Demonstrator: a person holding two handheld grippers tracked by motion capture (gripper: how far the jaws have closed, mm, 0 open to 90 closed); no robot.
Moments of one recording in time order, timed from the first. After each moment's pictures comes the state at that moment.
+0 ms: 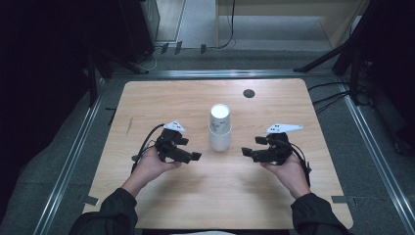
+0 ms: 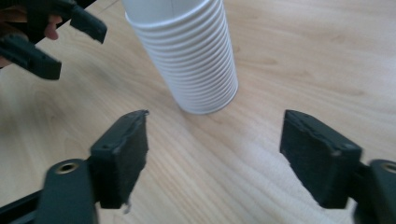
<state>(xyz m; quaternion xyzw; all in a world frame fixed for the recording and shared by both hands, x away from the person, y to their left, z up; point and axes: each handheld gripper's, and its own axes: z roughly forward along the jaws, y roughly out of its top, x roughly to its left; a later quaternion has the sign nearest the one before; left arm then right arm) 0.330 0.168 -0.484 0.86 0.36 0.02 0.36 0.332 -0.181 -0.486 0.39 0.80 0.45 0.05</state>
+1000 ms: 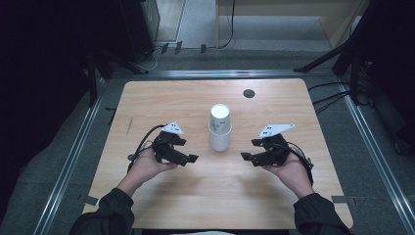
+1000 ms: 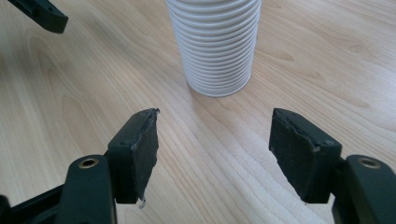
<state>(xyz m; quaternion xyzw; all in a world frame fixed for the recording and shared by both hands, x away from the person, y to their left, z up) 0.324 0.175 -0.478 0.87 0.34 0.03 0.37 0.325 -0.172 -0.471 0.31 0.86 0.40 0.08</state>
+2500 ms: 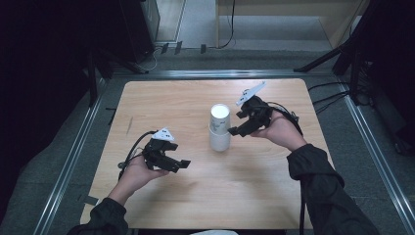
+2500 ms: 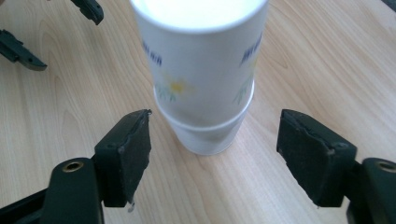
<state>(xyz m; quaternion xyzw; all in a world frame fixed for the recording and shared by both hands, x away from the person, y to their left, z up) 0.301 0.192 -0.479 0.86 0.35 0.05 0.36 0.403 -0.117 -0.405 0.20 0.92 0.33 0.05</state>
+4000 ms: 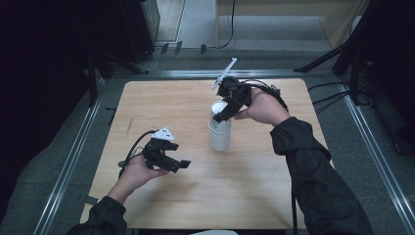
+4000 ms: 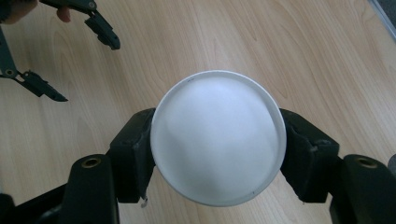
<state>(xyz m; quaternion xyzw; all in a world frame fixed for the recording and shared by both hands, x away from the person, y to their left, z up) 0.304 0.193 -0.478 0.86 0.35 0.04 0.36 0.420 -0.058 -0.350 0.17 0.95 0.25 0.04</state>
